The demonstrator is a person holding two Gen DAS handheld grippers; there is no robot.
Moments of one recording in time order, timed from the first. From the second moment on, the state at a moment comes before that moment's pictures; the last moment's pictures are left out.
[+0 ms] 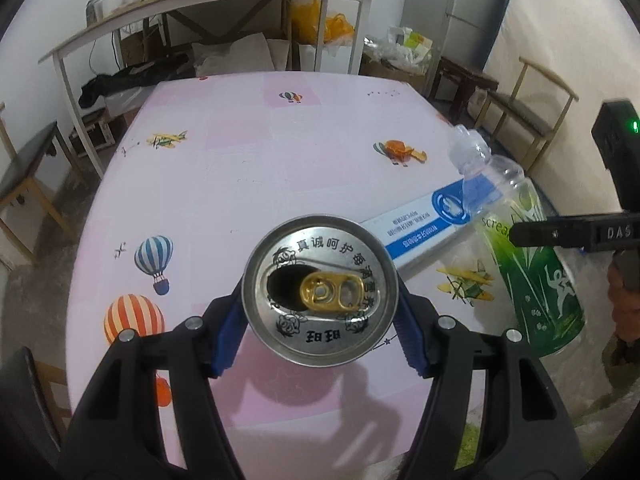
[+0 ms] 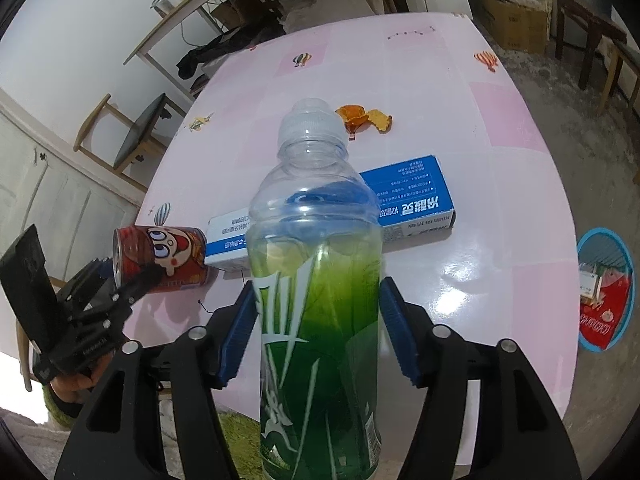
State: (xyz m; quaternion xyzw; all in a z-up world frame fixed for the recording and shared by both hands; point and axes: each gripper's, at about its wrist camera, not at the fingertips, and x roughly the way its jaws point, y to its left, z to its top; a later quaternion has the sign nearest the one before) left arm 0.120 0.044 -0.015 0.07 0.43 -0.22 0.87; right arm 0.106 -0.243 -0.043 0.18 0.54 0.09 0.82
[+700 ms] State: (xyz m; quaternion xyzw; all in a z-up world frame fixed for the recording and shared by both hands) left arm 0.117 0.035 -0.018 0.09 0.45 -0.20 0.86; right arm 0.104 -0.247 -0.049 0.20 0.53 0.09 0.82
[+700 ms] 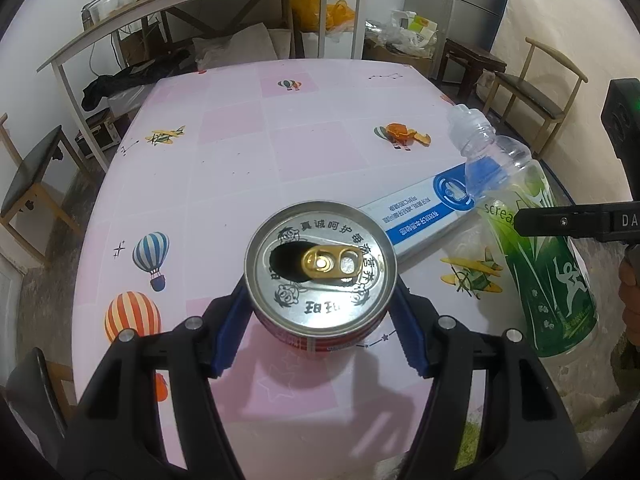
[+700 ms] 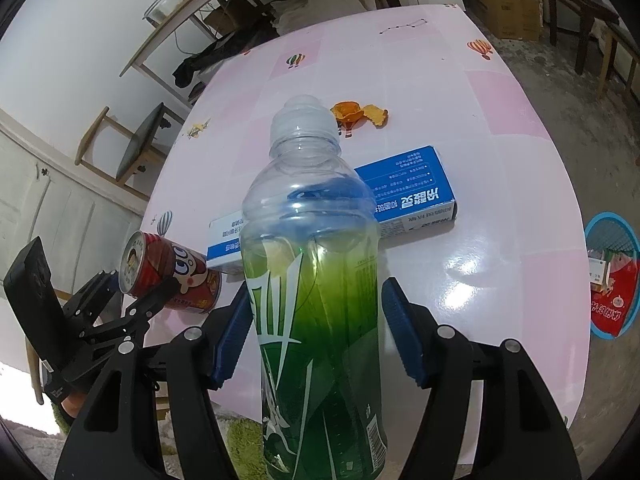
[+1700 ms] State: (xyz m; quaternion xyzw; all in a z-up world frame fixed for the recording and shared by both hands) left arm 0.101 0.063 -0.014 0.04 0.39 -0.24 0.89; right arm 0.103 -0.247 -0.047 0.21 0.53 0.08 0.82
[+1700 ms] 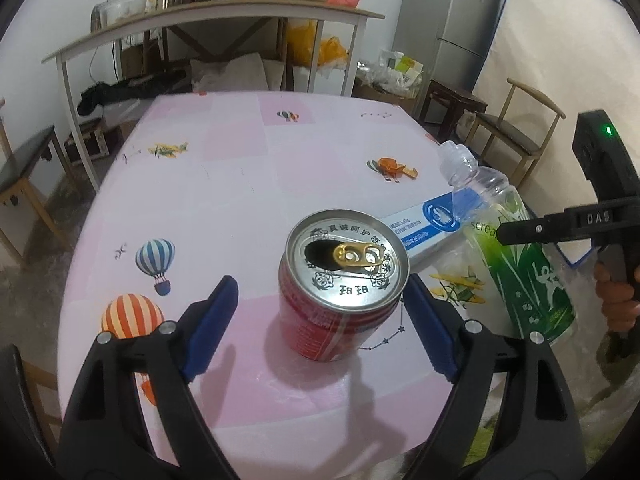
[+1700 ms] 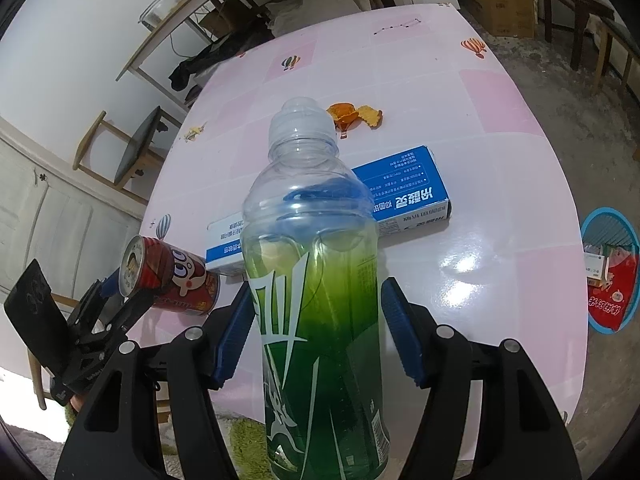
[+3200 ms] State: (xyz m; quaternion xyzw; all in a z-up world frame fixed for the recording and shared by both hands) left arm 0.102 0.048 -0.029 0.05 0.39 -0.22 0.89; right arm 0.110 -0.245 -0.055 0.23 0.54 0.10 0.81
